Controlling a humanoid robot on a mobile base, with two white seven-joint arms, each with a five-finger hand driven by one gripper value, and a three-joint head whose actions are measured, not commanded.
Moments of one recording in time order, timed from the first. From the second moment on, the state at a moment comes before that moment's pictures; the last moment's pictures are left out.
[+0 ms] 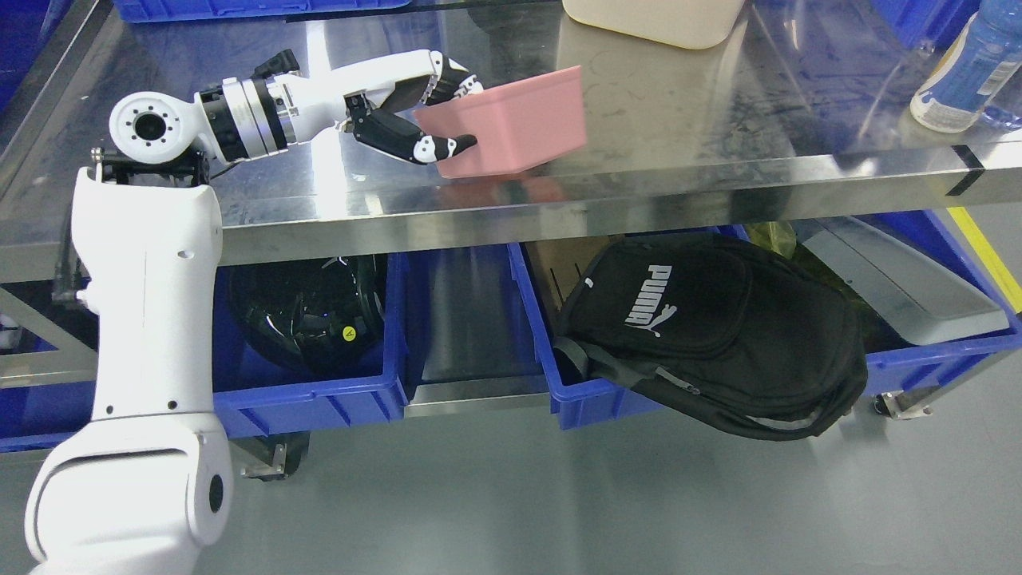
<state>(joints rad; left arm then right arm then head) -1.14 0.07 0.03 -0.98 -0.07 -0.21 -1.24 0.00 0.00 0.00 0.00 0.00 0.02 -0.04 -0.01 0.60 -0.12</state>
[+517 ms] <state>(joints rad) -0.91 0.03 0.06 -1.11 0.42 -0.28 -1.02 0.00 0.00 0.00 0.00 0.00 0.02 -0.04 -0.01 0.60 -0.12</state>
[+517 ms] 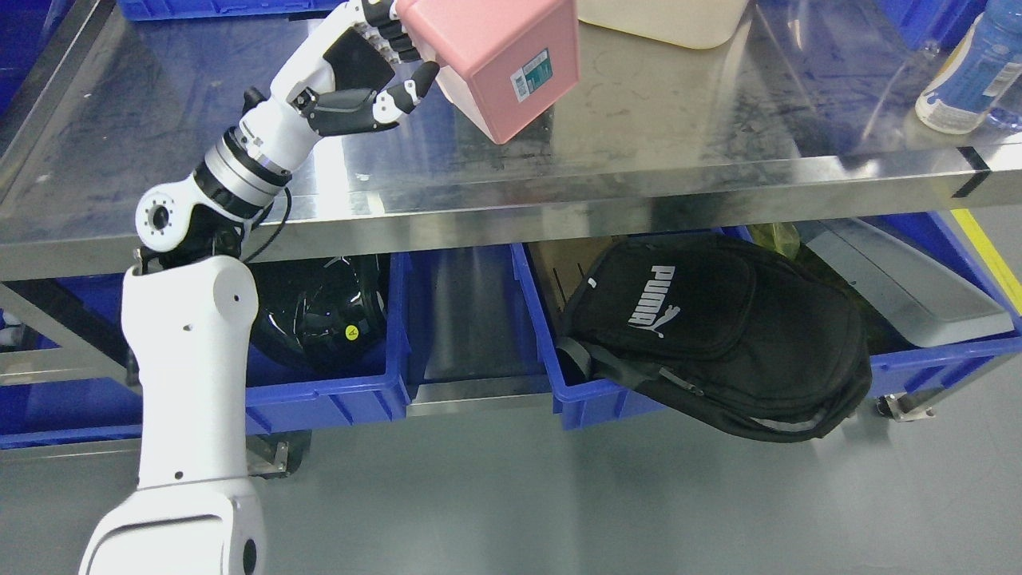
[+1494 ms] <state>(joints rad) -0.44 0.01 -0.33 -1.43 0.61 -0.67 -0.49 0.00 0.00 0.00 0.00 0.00 0.02 -0.04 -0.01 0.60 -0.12</state>
